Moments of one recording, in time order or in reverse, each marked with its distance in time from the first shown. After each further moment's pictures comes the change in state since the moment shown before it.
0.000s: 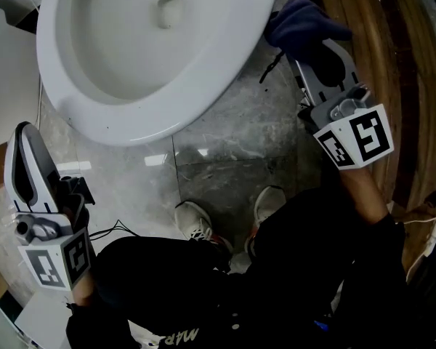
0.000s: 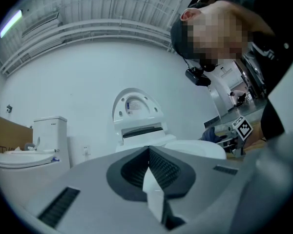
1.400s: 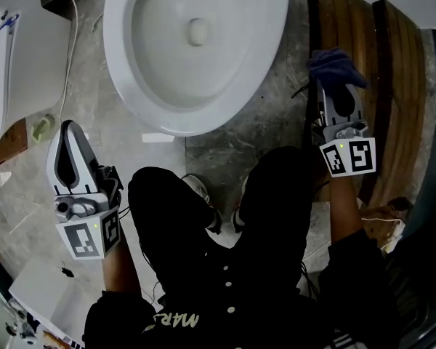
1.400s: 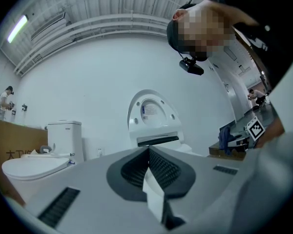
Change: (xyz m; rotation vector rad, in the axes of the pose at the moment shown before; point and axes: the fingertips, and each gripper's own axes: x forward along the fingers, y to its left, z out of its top) left arm 0.005 0.047 0.088 -0.134 0.070 0.183; right arm -0.030 -0.064 0.083 0.063 0.090 -0.166
